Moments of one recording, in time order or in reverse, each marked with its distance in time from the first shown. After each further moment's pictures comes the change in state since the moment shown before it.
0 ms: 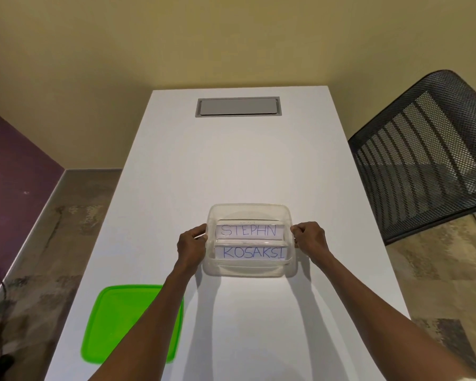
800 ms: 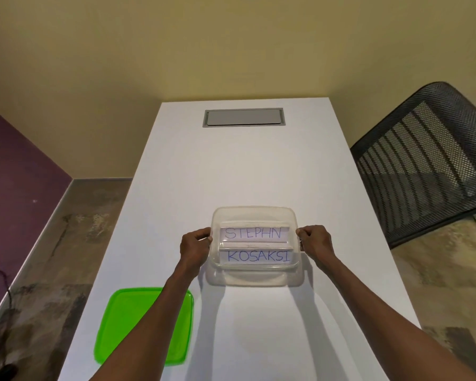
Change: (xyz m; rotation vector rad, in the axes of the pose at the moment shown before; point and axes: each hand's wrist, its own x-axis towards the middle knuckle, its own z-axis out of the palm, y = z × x) left_hand -0.008 0.012 -0.026 -0.112 -0.019 -0.029; right_hand -0.025 -0.017 0.000 0.099 0.051 0.031
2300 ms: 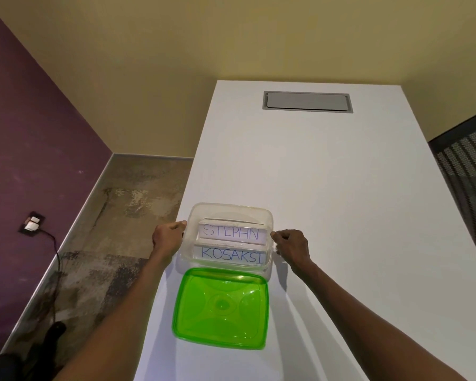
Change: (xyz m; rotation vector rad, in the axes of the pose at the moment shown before) left_hand 0.085 -0.063 -0.251 0.167 0.254 -0.049; right_hand -0.096 -0.090 0.233 0.014 -0.161 -0.047
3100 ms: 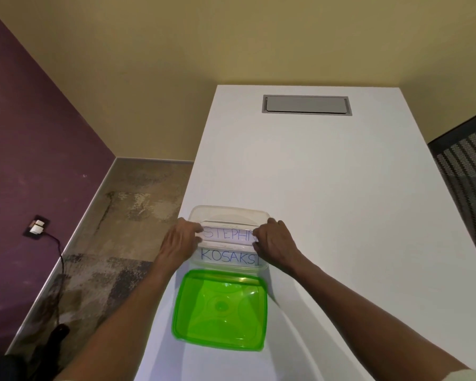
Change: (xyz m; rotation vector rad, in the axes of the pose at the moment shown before) left_hand -0.024 0.023 0.004 0.891 -0.179 0.646; right_hand -0.015 -0.039 0.001 -1.020 -0.054 -0.835
